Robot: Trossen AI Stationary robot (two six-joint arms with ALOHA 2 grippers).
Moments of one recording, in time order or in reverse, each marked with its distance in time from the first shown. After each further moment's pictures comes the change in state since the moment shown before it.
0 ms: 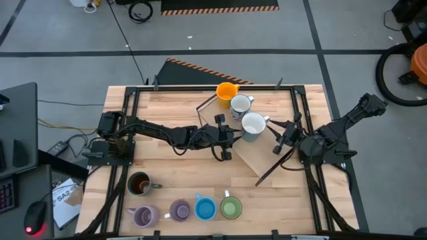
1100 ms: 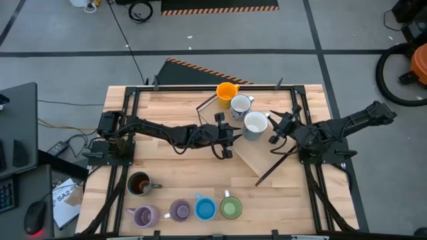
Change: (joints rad) left arm 0.009 0.000 0.000 0.027 -0.003 -0.005; right arm -0.242 -0.005 0.000 0.031 -0.089 -0.224
